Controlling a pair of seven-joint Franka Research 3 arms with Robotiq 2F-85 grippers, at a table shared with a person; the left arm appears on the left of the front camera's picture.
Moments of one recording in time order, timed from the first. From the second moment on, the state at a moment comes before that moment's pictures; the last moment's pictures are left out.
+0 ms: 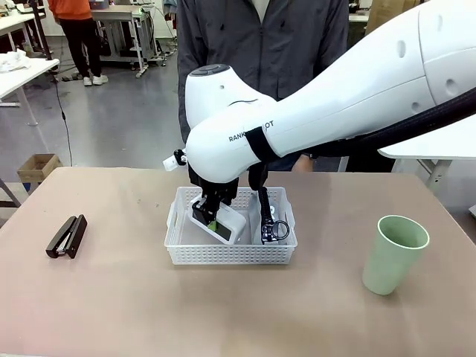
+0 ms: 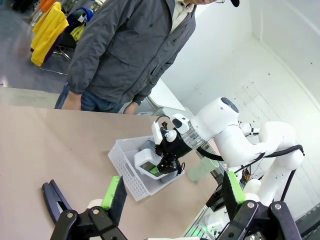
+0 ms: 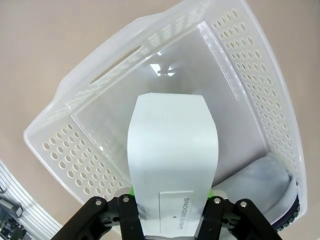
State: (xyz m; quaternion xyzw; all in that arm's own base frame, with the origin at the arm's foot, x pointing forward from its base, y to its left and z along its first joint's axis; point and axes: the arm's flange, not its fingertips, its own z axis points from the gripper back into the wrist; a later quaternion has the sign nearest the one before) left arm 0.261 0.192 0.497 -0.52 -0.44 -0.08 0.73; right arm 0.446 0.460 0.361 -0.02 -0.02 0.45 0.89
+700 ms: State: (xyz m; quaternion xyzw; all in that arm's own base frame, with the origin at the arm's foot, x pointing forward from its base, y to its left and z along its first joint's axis) left arm 0.261 0.192 0.497 -0.52 -0.44 -0.08 0.73; right arm 0.457 0.455 0.352 -0.01 -0.03 0.46 0.89
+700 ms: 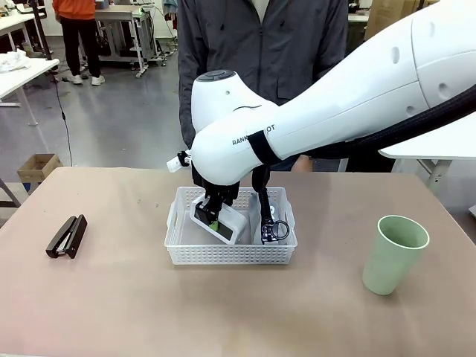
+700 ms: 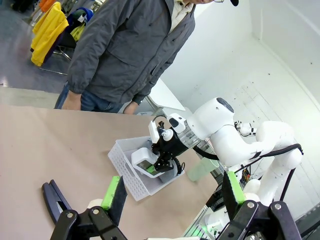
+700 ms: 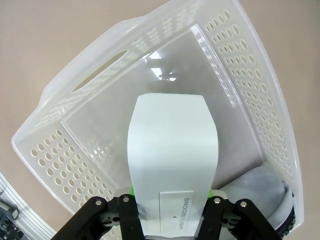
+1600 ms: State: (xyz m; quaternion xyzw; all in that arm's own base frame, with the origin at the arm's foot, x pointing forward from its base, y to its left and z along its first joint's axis) left arm 0.261 0.192 0.497 -0.52 -0.44 -0.08 0.73; right arm 0.461 0.450 0.365 0.00 -0.05 0.47 0.88
